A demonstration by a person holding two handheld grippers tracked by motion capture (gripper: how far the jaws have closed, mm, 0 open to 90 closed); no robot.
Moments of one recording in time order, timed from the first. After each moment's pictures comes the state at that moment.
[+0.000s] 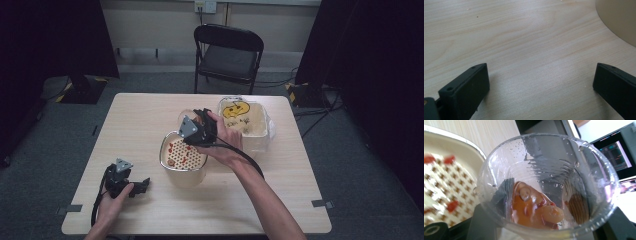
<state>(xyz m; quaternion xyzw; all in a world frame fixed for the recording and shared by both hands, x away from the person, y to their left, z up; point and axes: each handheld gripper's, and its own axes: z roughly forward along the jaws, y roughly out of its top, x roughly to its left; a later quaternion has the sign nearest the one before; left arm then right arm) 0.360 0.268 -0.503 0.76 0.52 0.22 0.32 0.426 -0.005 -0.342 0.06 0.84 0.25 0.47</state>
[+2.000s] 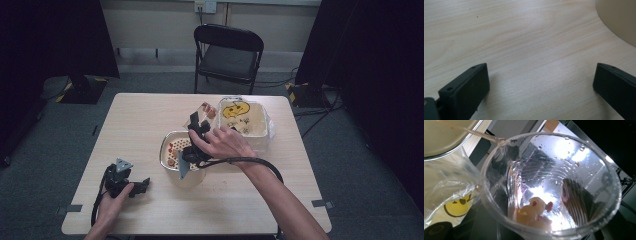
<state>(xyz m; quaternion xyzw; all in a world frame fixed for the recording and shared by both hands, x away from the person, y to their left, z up) 0.360 0.268 -0.503 0.76 0.52 0.22 0.32 0.393 0.004 -0.378 -0.27 0.67 -0.14 0.68</state>
